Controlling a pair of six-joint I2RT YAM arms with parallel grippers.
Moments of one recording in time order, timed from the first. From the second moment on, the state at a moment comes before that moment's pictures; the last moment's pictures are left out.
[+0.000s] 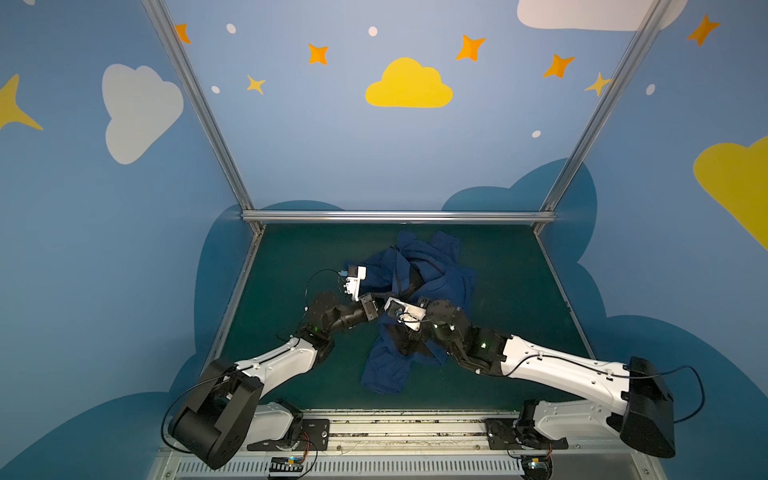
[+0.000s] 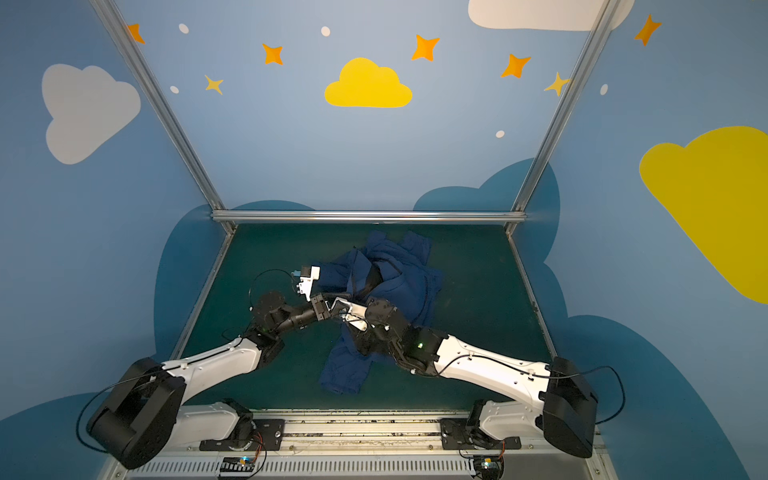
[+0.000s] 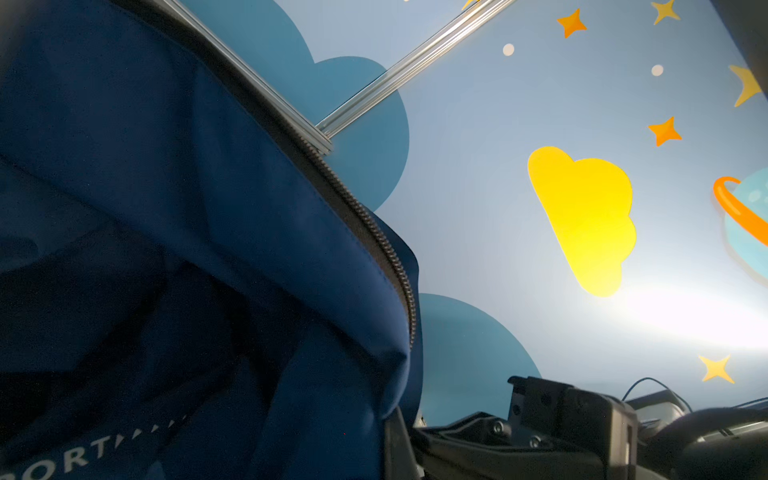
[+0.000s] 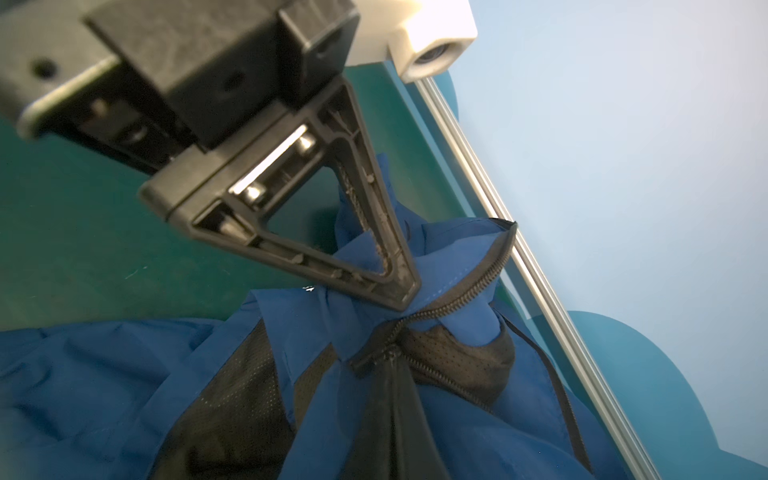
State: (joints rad) left arm -0.49 1.28 0.47 0.77 0.61 -1.00; right arm 1.10 1.26 0.90 -0.07 0.38 -0.52
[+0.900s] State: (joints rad) left arm -0.49 1.17 0.48 0.59 0.62 -0.96; right arm 0.98 1.31 1.06 -0.32 0.03 -0.30
